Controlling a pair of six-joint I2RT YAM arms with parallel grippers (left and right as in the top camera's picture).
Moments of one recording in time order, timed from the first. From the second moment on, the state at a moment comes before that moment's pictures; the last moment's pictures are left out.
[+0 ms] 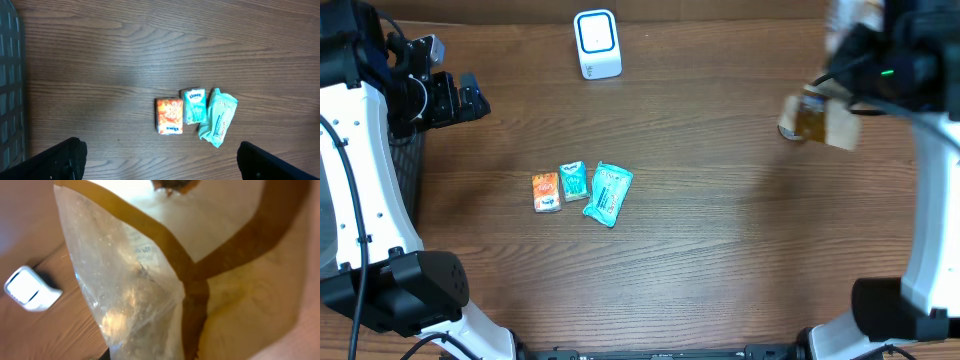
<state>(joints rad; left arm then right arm) 0.29 1.87 2.09 -1.52 0.31 0.09 -0.05 1.75 2.28 -1.56 0.09 0.64</state>
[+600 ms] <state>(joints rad) 0.29 1.87 2.09 -1.52 0.31 0.09 -0.41 1.79 1.65 -1.34 -0.22 0.51</state>
